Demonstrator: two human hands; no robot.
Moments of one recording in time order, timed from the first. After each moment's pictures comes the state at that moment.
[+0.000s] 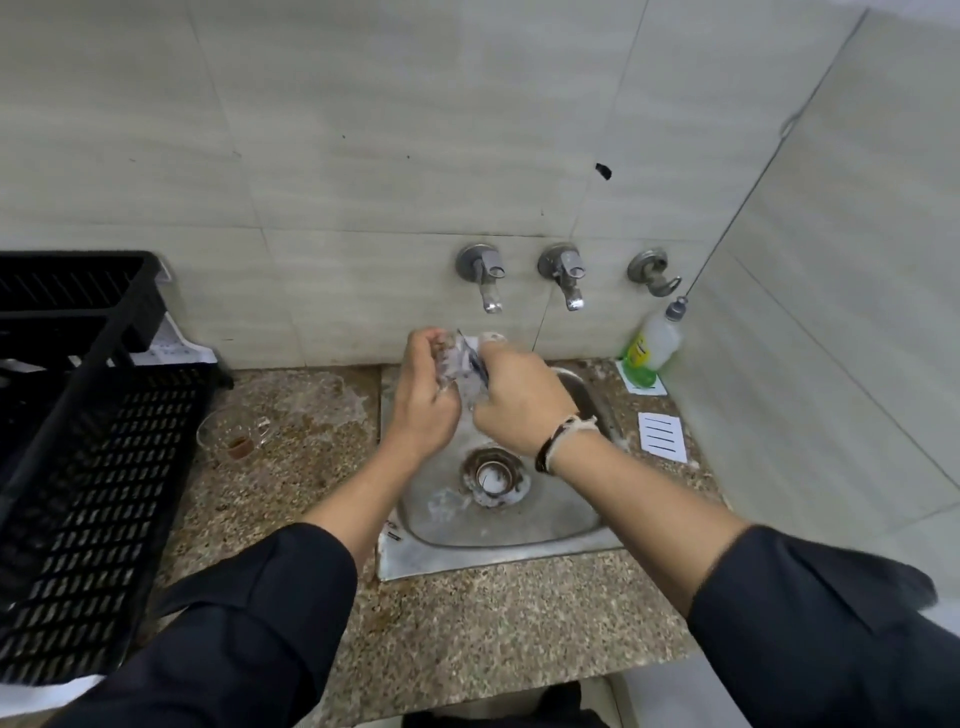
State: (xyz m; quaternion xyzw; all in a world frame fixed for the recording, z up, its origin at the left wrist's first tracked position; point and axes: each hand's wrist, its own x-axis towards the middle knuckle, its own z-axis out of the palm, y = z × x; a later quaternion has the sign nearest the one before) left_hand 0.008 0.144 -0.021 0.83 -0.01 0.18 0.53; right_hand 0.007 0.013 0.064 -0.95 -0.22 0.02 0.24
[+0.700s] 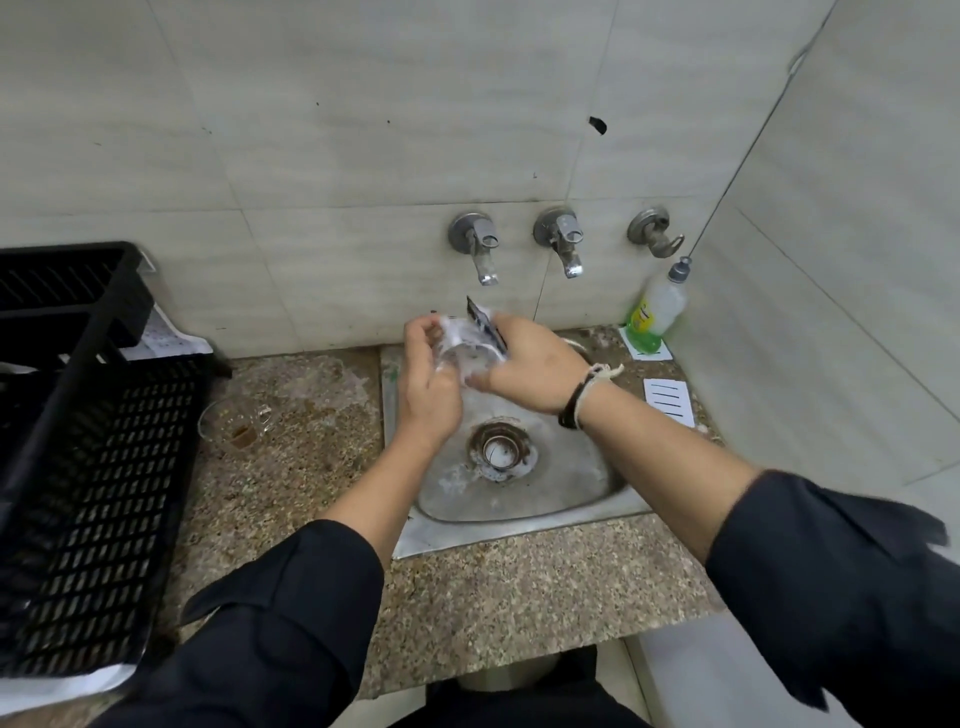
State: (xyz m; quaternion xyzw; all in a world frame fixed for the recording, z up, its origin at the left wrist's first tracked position) left_hand -0.004 0.126 -0.016 0.76 0.09 0.15 0.63; right_hand 0.023 -0.001 0.060 -0.92 -0.18 0.11 0.32
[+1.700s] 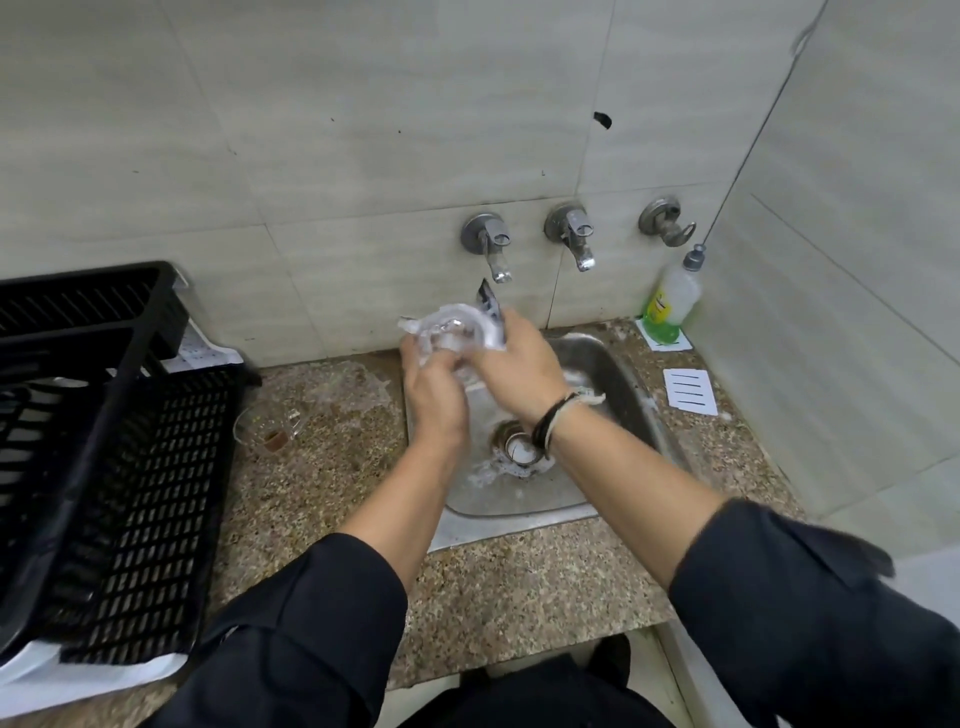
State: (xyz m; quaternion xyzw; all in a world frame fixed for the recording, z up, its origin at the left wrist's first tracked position) left_hand -0.016 0.122 0.008 0.52 0.24 0.13 0.81; right_hand -0.009 0.039 0.052 -0.83 0.00 0.07 0.55
